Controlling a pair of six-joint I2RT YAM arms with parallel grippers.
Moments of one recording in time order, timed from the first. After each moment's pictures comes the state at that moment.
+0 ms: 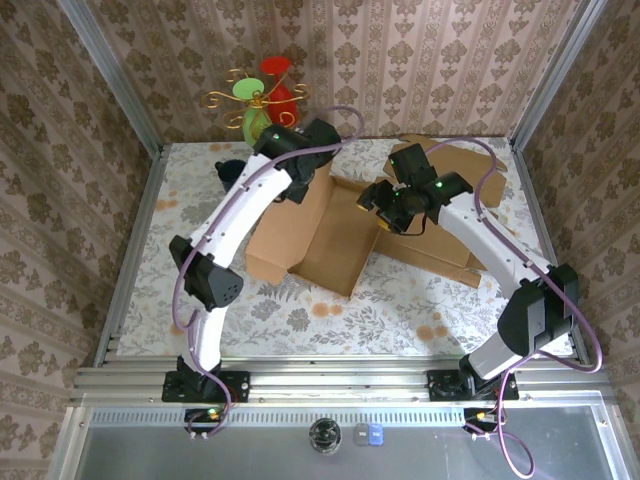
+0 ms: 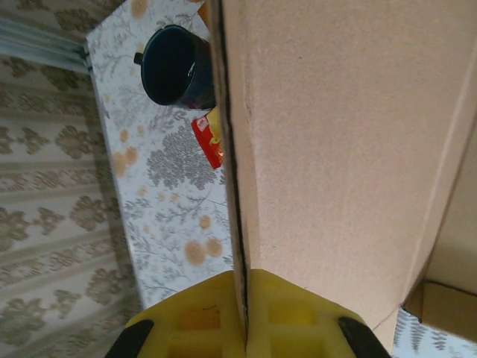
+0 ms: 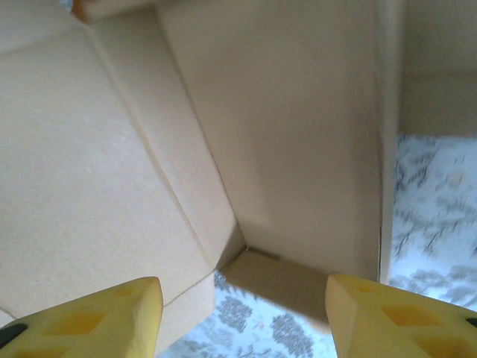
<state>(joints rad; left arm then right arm) -0.76 2.06 2.40 -1.68 -0.62 -0.22 0.40 1.56 1.45 -0.82 -0.23 0.99</state>
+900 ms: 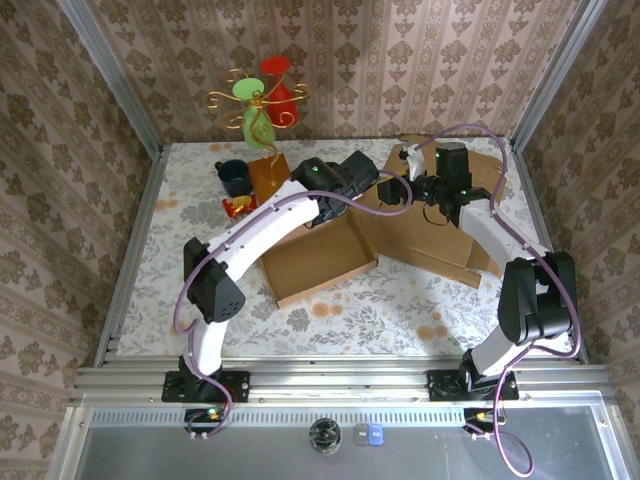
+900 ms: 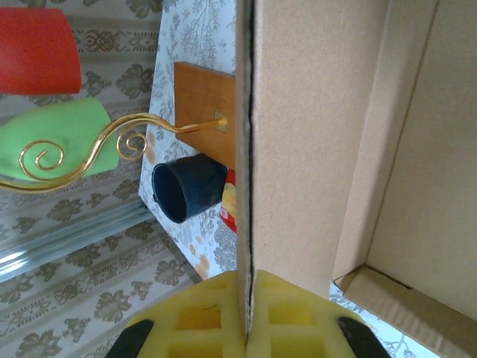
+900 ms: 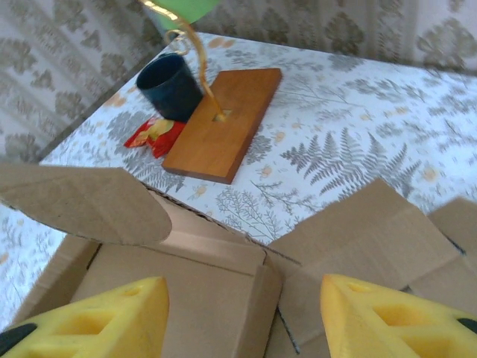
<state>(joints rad) -0.92 2.00 2.11 -1.35 -0.70 0.39 0.13 1.60 1.19 -0.15 -0.66 -0.06</state>
